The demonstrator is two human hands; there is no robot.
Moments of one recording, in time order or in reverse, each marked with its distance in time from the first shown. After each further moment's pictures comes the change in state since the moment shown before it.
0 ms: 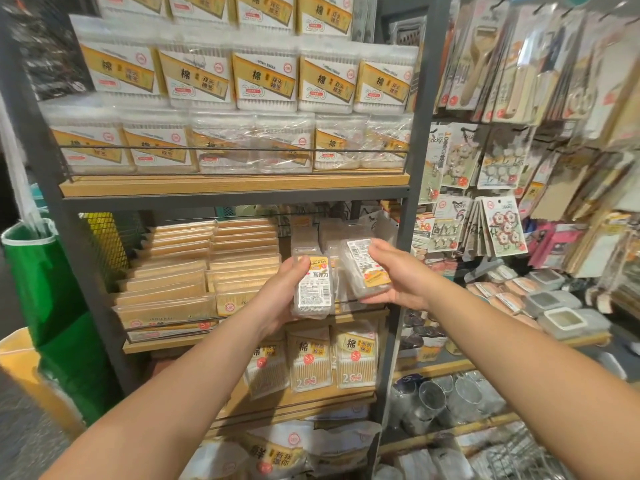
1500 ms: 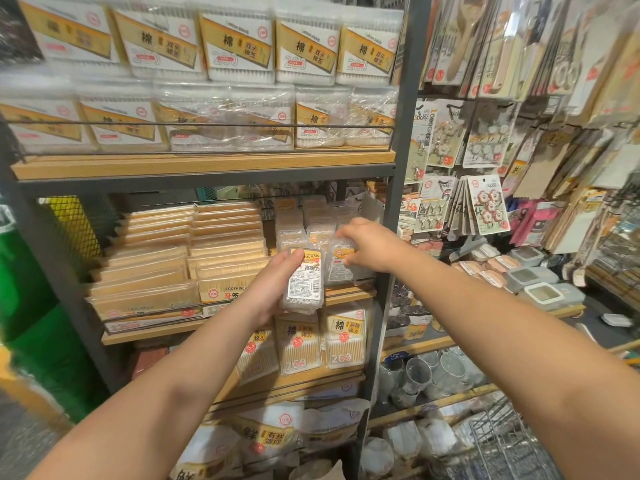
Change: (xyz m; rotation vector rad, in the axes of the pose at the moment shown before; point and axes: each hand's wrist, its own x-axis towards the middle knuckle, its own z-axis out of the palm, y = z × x) left_hand 0.009 -0.019 0.003 0.060 0.003 0.018; right_hand 0.034 -0.010 -0.001 -1.514 0.161 -0.325
